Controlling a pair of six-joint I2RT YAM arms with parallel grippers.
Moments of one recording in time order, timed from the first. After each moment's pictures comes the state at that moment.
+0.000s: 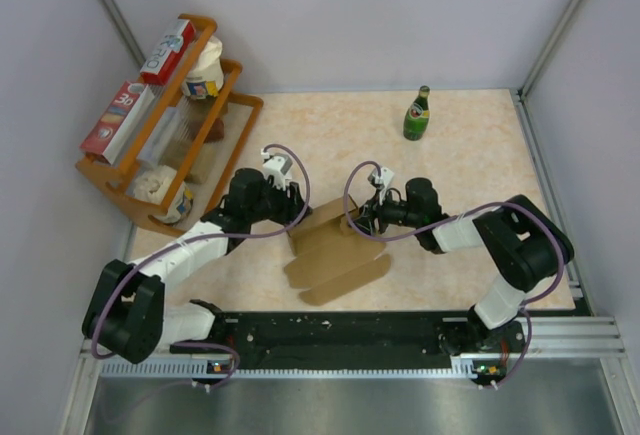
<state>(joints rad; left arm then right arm) -0.43 1.25 0.63 0.08 0.33 -0.26 0.51 1.67 0.53 0.77 -0.63 0.06</state>
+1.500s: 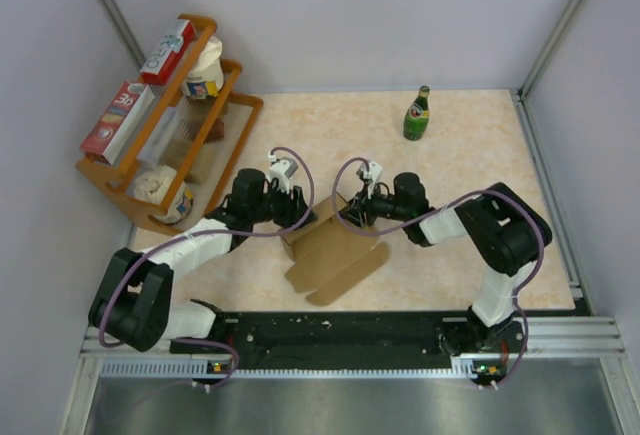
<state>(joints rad) -0.42 1.32 0.62 0.14 0.49 -0.26 0.55 1.80 0.63 0.85 -0.61 0.06</state>
